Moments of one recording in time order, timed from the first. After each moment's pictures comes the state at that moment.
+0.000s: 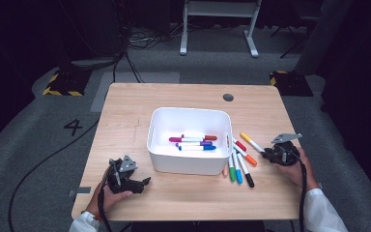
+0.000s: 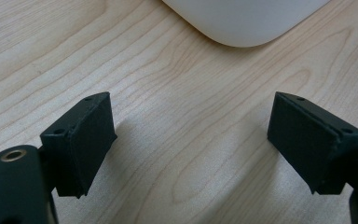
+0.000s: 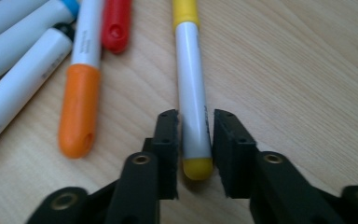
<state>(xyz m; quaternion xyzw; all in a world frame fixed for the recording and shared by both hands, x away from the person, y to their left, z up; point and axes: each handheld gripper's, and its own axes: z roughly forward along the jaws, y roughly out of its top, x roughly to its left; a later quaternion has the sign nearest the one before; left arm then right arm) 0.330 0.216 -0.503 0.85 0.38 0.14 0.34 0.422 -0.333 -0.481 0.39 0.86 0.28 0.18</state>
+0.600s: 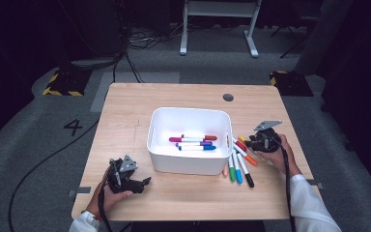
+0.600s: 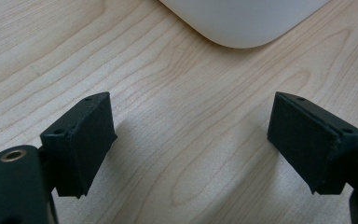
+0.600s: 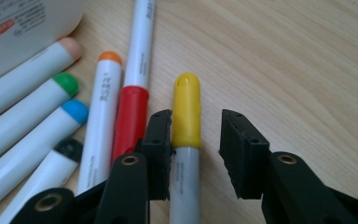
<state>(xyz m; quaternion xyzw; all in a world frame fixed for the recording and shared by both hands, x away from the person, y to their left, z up) 0.331 0.215 -0.503 0.85 0.38 0.14 0.34 0.470 -0.285 -0.475 0.37 0.86 0.30 0.18</state>
